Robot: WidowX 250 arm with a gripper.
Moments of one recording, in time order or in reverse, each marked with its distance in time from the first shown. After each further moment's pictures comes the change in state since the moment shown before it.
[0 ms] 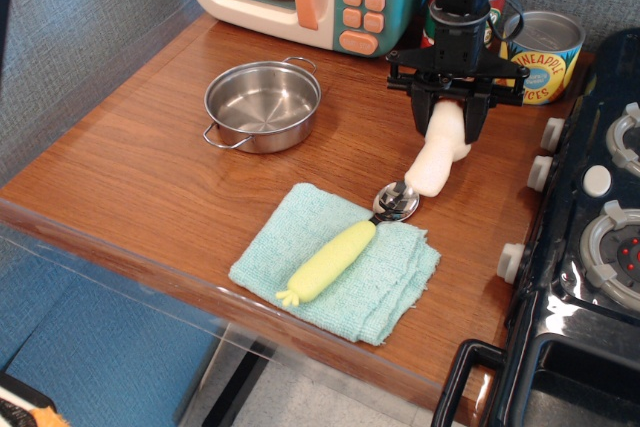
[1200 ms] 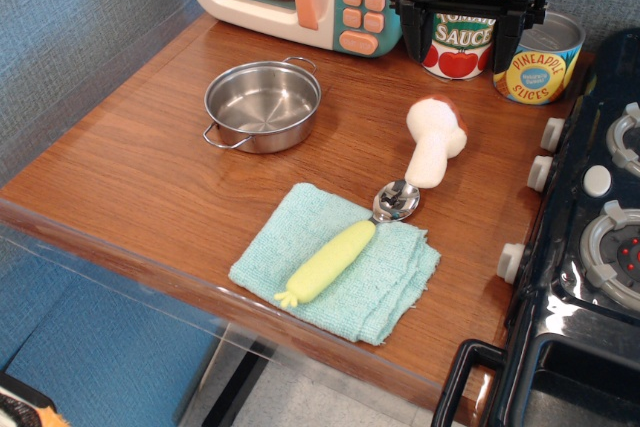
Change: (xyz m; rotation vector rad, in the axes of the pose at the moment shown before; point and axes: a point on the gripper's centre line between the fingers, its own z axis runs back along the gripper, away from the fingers) arm 0.000 -0.006 0.077 -0.022 -0.087 -0.039
